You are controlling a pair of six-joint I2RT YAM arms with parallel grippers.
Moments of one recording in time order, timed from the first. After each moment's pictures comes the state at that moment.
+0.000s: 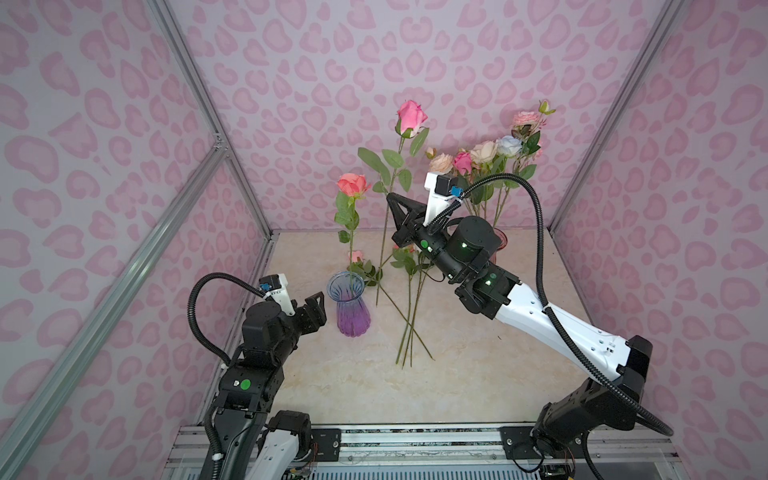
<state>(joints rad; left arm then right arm) -0.14 0.61 0.81 -0.58 0.00 -0.42 0.89 1.60 1.63 0.28 0.15 0.35</state>
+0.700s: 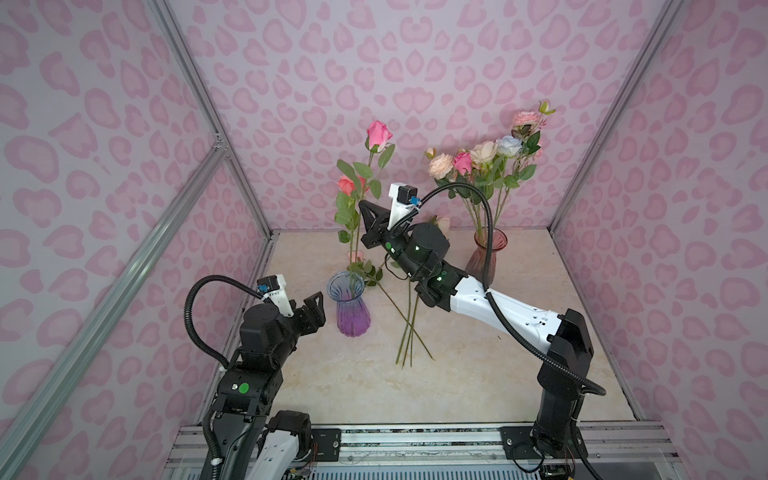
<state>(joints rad) -0.14 0.60 0.81 -0.58 0.00 -0.42 0.91 1.85 1.65 0.44 0.19 0.39</state>
